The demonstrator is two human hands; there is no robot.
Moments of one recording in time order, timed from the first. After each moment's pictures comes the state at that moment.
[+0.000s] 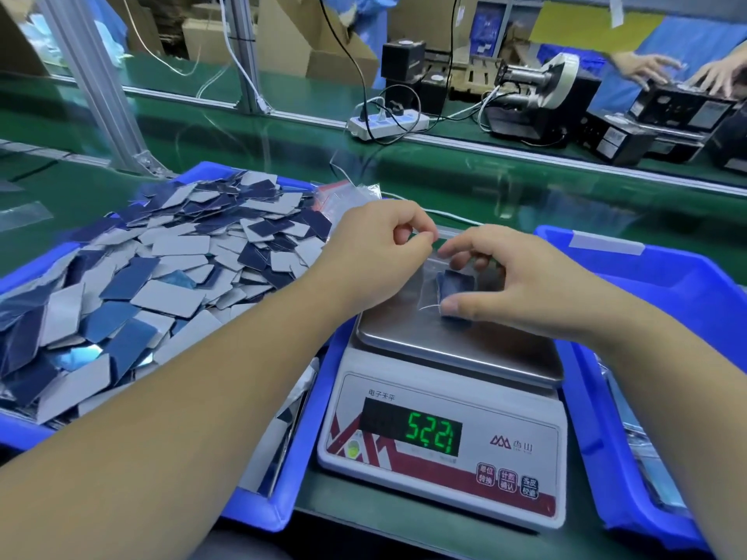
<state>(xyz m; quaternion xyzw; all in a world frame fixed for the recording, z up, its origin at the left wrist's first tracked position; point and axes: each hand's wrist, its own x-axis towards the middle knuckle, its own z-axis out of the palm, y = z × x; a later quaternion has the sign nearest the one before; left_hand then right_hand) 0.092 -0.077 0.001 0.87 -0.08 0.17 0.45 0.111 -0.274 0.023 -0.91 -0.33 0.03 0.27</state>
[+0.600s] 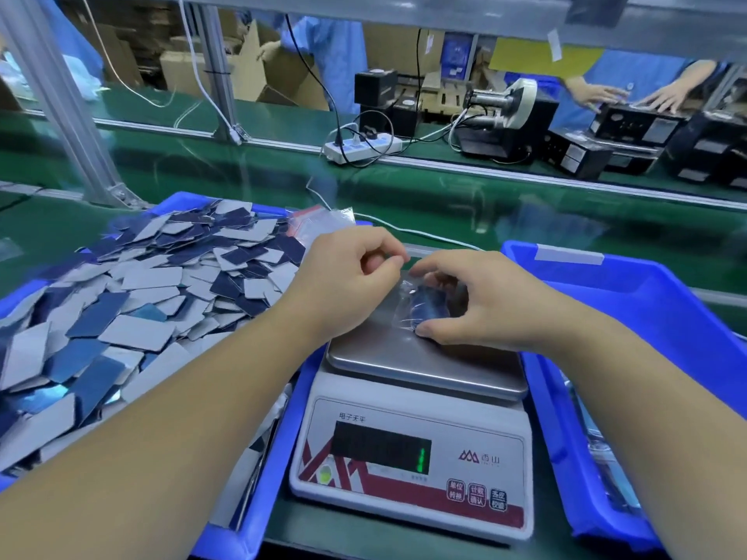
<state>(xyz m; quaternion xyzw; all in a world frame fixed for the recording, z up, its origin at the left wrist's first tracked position) 0.091 -0.077 -0.005 0.85 -0.13 0.21 0.46 0.119 -0.280 0.017 -0.91 -0.36 -0.02 0.21</state>
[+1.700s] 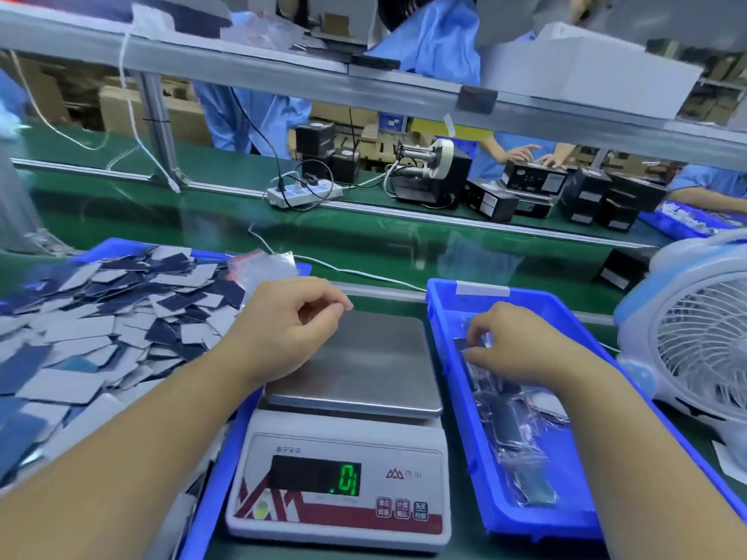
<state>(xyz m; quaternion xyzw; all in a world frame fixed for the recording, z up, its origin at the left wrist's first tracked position) 0.078 -0.085 0.003 0.84 -0.21 0.21 0.46 0.109 -0.388 0.022 -0.99 -0.09 0.04 0.06</state>
